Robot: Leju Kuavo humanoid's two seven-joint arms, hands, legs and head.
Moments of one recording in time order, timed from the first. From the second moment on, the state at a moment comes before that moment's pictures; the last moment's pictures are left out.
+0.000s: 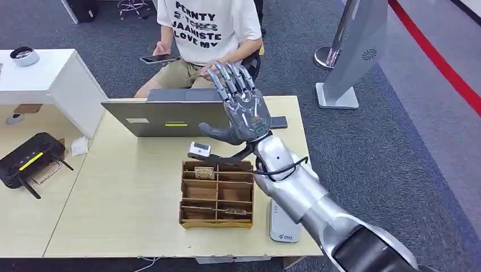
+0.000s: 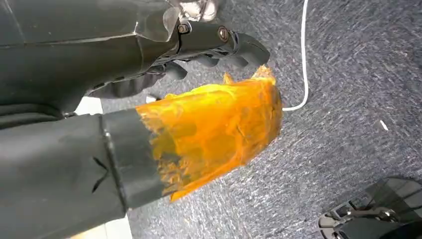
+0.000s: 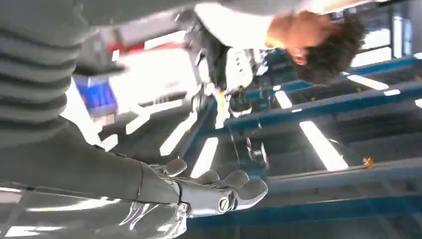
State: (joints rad) left arm -0.14 -0.15 0.72 -0.22 -1.50 0.07 0.17; right arm -0.72 0.17 0.68 -0.98 1.21 -0.65 0.00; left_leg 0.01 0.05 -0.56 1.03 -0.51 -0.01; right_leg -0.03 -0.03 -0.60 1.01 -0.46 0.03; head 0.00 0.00
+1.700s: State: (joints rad) left arm -0.06 -0.14 0.85 -0.22 -1.40 0.11 0.18; right arm -0.17 -0.07 0.88 -1.63 0.76 -0.38 -0.19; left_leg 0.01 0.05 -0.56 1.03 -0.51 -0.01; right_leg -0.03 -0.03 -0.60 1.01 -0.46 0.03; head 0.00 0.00
